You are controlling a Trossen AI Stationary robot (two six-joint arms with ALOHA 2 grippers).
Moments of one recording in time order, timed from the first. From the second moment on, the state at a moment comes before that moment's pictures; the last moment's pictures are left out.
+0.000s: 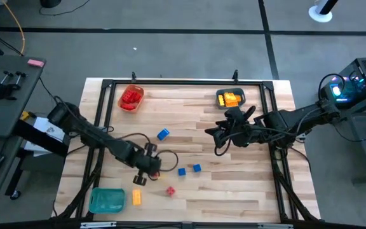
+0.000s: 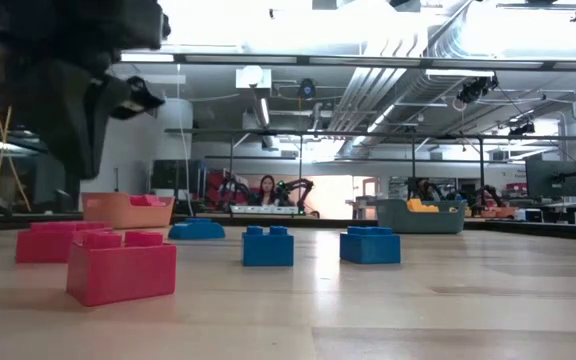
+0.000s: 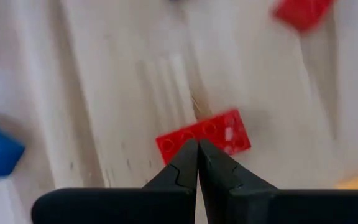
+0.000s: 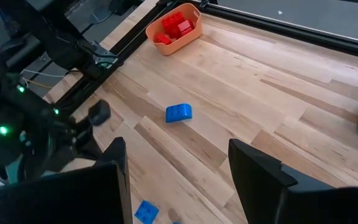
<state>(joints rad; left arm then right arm) -0.46 1.56 0.97 -0.65 -0.13 -0.20 0.34 1.34 1.41 -0.90 0.64 1.04</state>
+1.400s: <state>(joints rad) -0.51 1.69 0.91 -0.52 -0.21 -1.78 0.34 1.34 1.41 -0.96 0.64 1.01</state>
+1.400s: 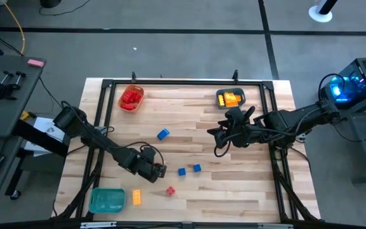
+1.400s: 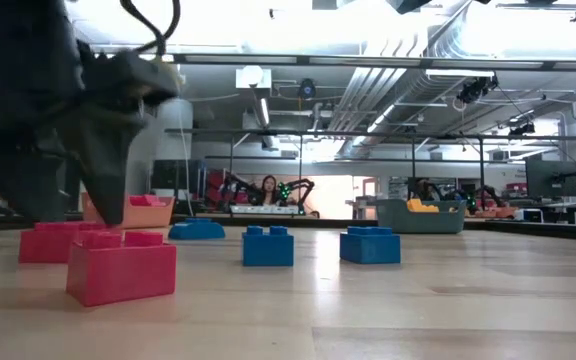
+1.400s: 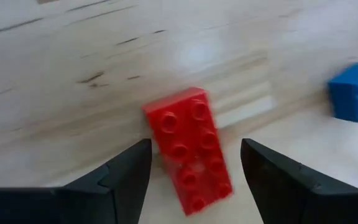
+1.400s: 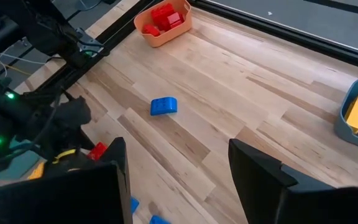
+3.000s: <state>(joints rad) 0.72 1.17 0.95 -0.92 -0.21 -0.29 0.33 1.43 1.41 -0.79 0.77 1.15</state>
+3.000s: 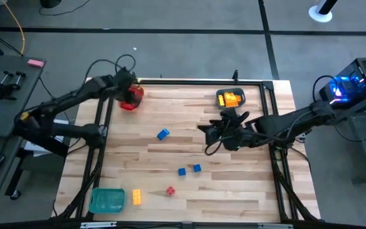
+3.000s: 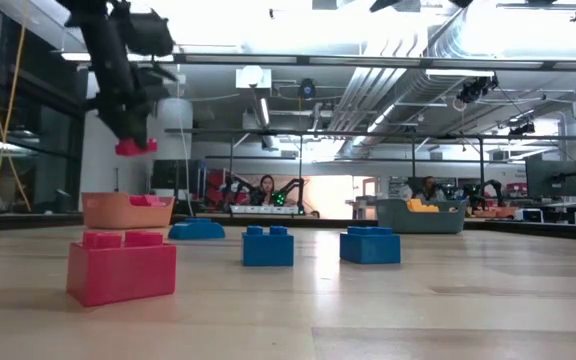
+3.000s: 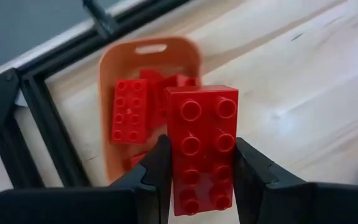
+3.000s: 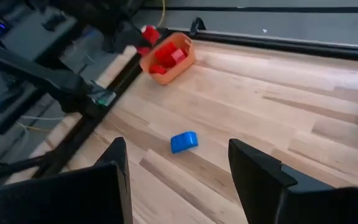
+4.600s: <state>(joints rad) 0.81 1.29 0.95 -0.90 -0.09 -0.26 0.33 1.44 1.41 -0.62 0.78 1.00</state>
